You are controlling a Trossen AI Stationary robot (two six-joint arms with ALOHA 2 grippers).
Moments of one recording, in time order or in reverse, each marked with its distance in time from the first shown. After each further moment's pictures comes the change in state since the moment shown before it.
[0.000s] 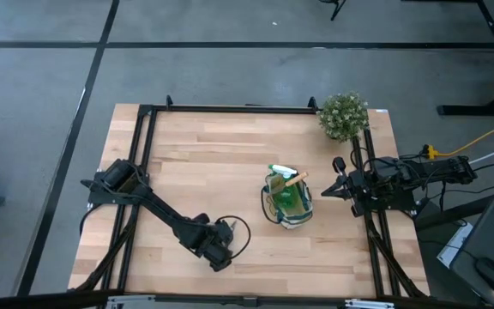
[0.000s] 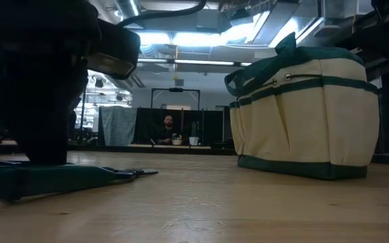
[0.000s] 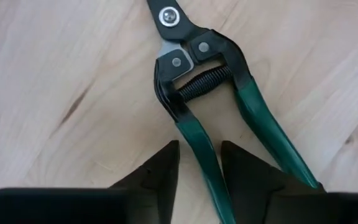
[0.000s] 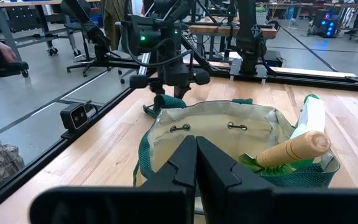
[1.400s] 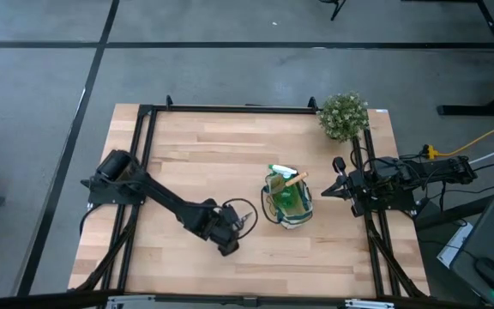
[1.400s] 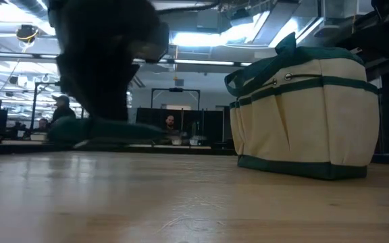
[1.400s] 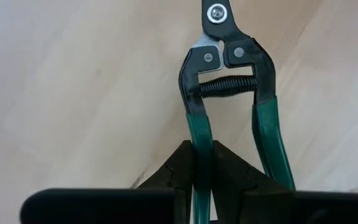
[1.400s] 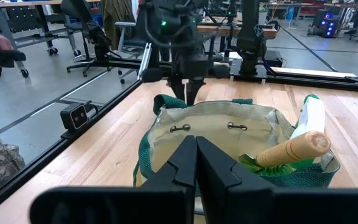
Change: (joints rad) left arm 0.108 -0.108 -0.006 0.011 -0.075 0.141; right arm 0.000 0.000 0.000 0.000 0.000 0.000
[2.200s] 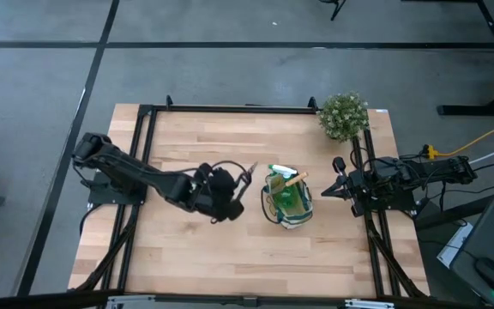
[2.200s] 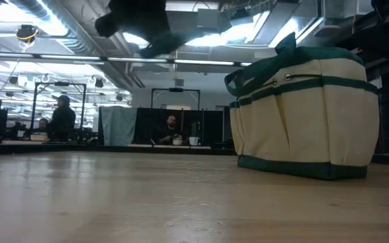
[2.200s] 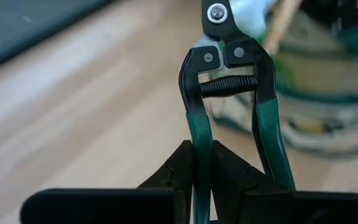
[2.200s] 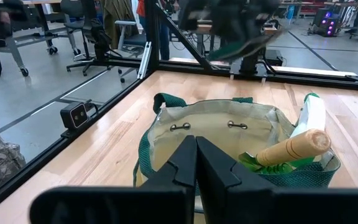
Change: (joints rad) left arm 0.111 -0.296 0.002 0.008 -0.435 0.124; right arm 0.000 0.000 0.000 -0.004 0.000 0.000
